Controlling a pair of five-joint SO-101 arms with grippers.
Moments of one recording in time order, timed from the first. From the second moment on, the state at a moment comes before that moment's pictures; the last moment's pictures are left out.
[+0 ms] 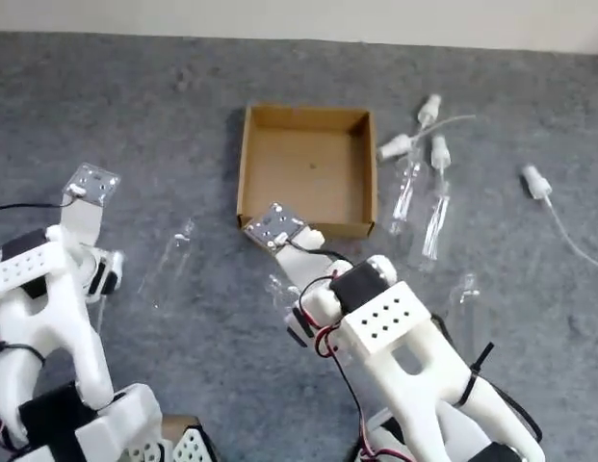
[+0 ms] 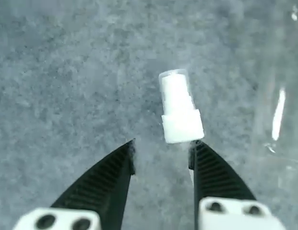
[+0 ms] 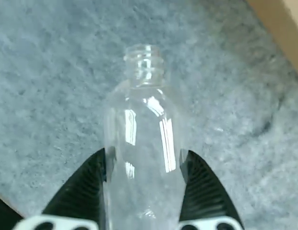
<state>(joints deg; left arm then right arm) -34.5 -16.3 44.0 54.0 -40.3 -39.0 -35.5 43.6 72.9 13.6</state>
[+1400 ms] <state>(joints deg) -39.8 -17.7 43.9 61.7 -42.4 -38.9 -3.3 35.4 59.3 2.6</state>
